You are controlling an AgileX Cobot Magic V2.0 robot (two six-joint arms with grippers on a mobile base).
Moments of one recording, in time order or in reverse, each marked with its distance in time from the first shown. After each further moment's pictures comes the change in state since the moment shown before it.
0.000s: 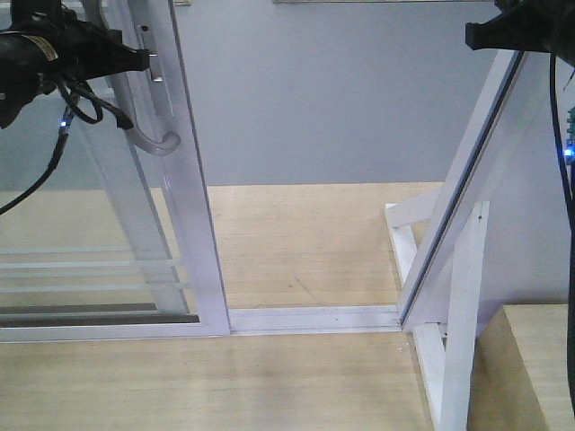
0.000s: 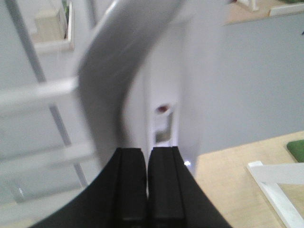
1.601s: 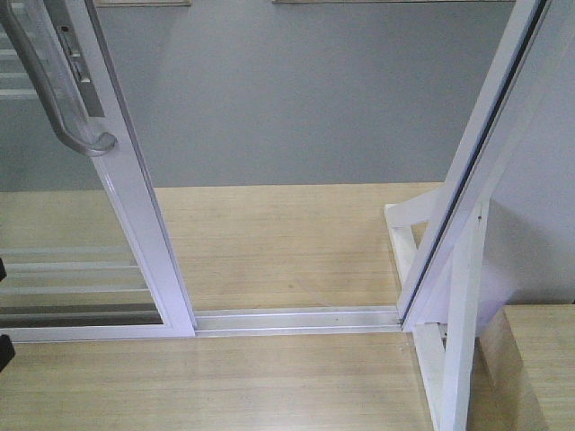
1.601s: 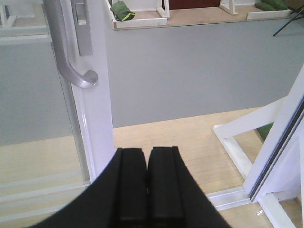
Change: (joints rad) left arm -0.030 -1.299 0.971 -0.187 0.337 0.064; right arm 0.000 -1.338 0.799 0.106 0.457 0.000
